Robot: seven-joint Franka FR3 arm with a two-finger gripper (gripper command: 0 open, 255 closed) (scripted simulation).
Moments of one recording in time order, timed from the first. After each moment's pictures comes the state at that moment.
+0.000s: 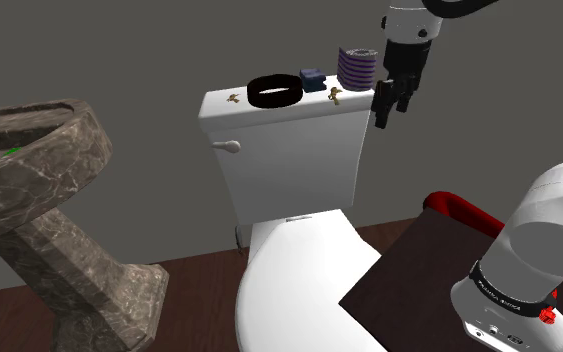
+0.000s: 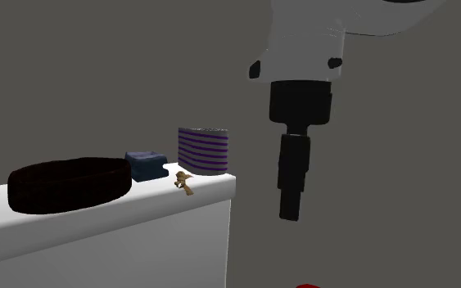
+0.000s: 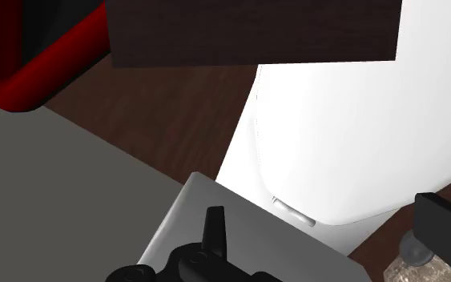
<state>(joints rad) -0.02 -0.80 0.07 -2.42 0.01 1.68 -0.02</state>
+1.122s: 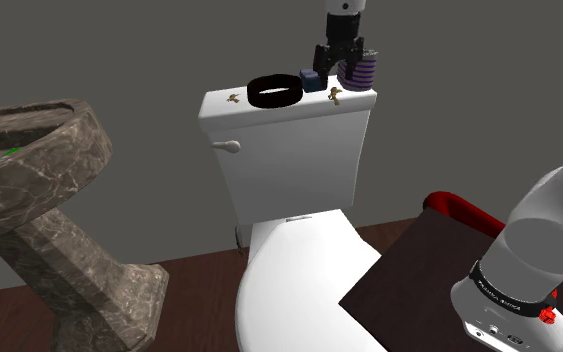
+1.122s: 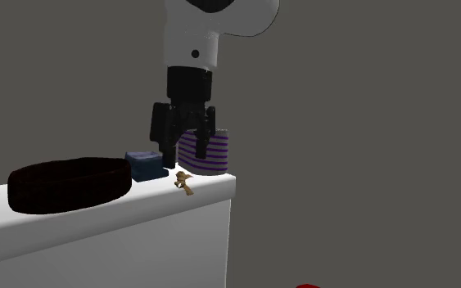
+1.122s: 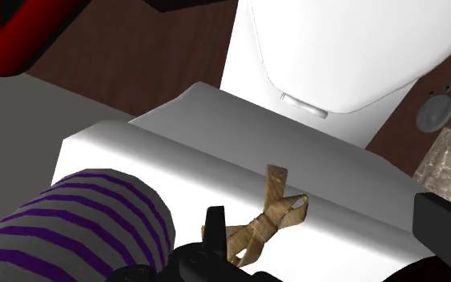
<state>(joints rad) -0.09 -0.22 0.04 -1.88 0.00 1.74 0.05</state>
